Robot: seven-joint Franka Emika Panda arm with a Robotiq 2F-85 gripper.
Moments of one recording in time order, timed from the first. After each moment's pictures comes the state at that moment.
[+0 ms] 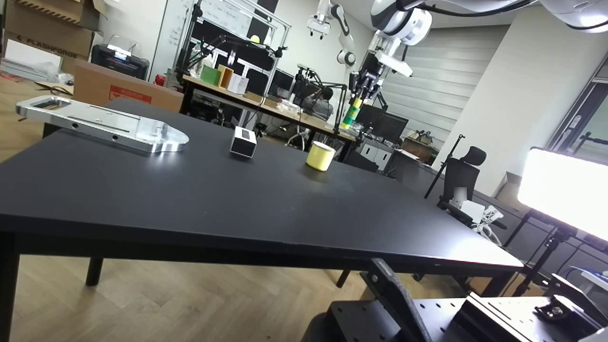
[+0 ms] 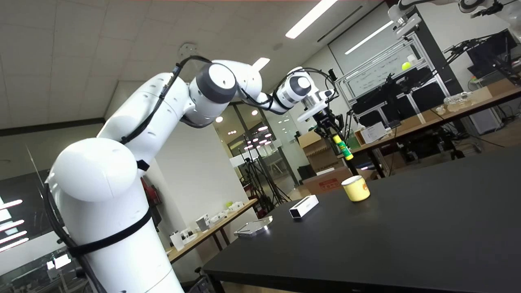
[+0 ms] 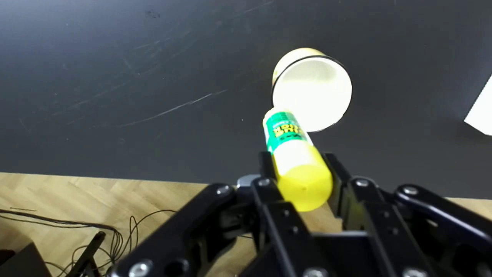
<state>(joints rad) -0.04 0.90 -0.05 -0.94 0.00 2.00 -0.10</state>
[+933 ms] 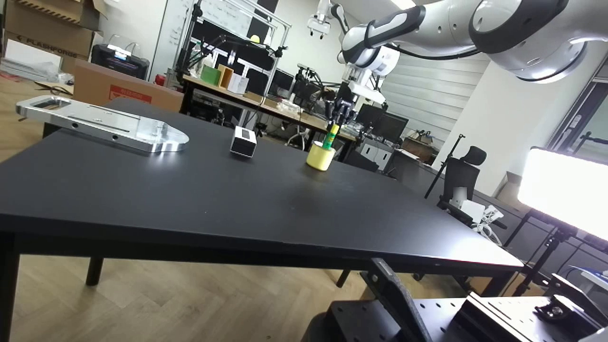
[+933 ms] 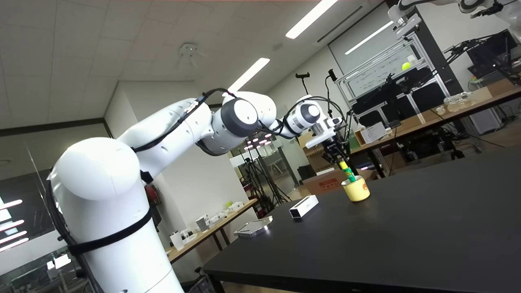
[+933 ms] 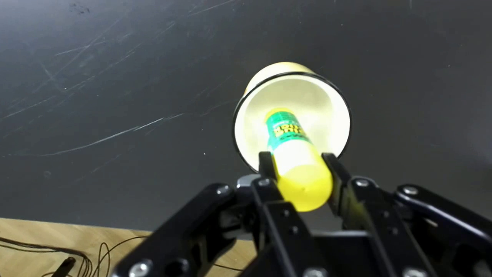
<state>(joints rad) 0.00 1.21 -0.05 -0.66 0.00 1.97 -0.08</state>
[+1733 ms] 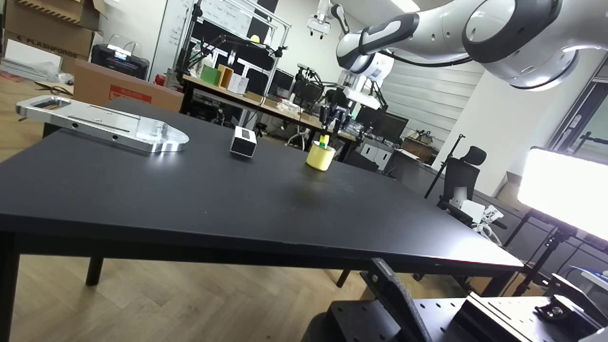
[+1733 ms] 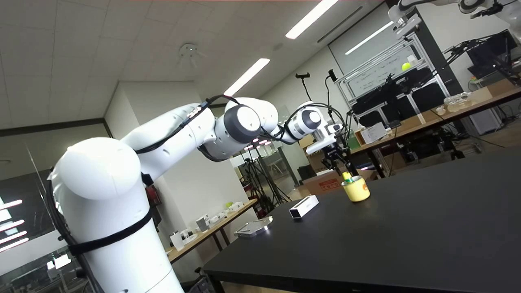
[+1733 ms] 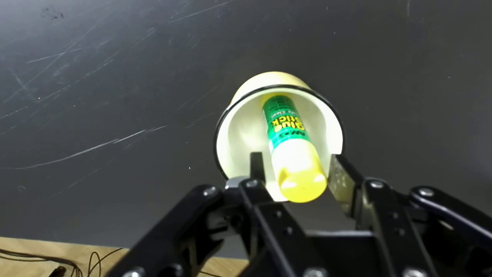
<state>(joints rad) 0.01 1.26 -0.05 -0.63 0.00 1.97 -0.08</state>
